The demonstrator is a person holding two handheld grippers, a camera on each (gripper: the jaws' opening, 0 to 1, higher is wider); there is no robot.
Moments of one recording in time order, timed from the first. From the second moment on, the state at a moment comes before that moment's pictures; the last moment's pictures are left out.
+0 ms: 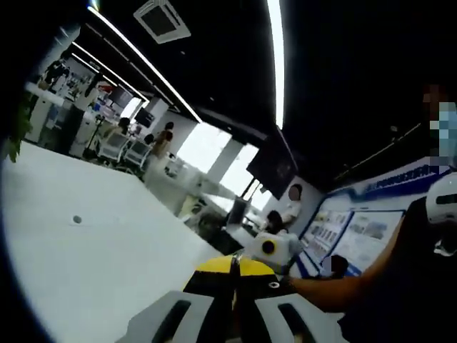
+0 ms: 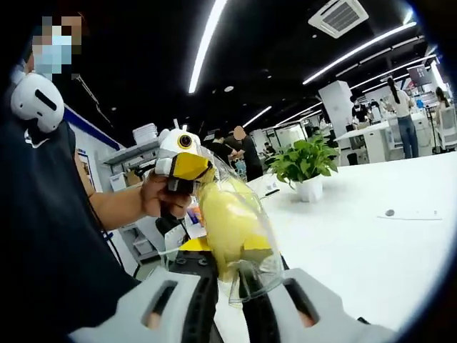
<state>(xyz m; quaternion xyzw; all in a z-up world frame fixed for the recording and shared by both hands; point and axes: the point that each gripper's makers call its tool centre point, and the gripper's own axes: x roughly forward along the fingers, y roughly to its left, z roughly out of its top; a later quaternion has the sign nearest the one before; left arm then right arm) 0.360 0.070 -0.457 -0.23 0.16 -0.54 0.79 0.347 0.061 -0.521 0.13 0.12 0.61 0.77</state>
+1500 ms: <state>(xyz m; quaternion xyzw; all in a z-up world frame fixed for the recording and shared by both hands) 0.359 0.069 -0.475 -0.20 0.16 -0.53 0.80 0.340 0.055 -0.538 0.12 0.19 0.62 0.76</state>
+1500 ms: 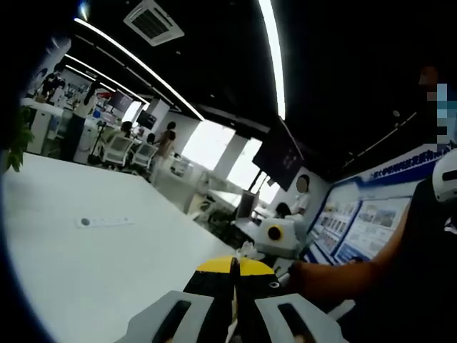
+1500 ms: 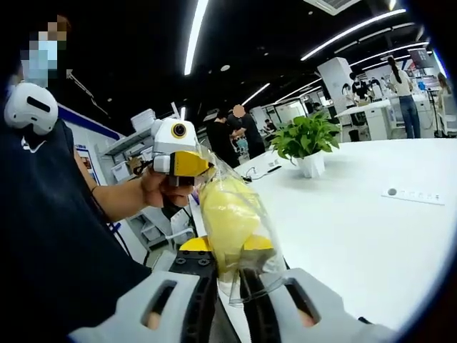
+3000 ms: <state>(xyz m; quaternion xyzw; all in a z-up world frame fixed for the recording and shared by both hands) 0.360 0.060 -0.448 -0.26 0.15 -0.54 0.79 0.385 0.033 -0.527 0.09 0.11 0.51 0.85</state>
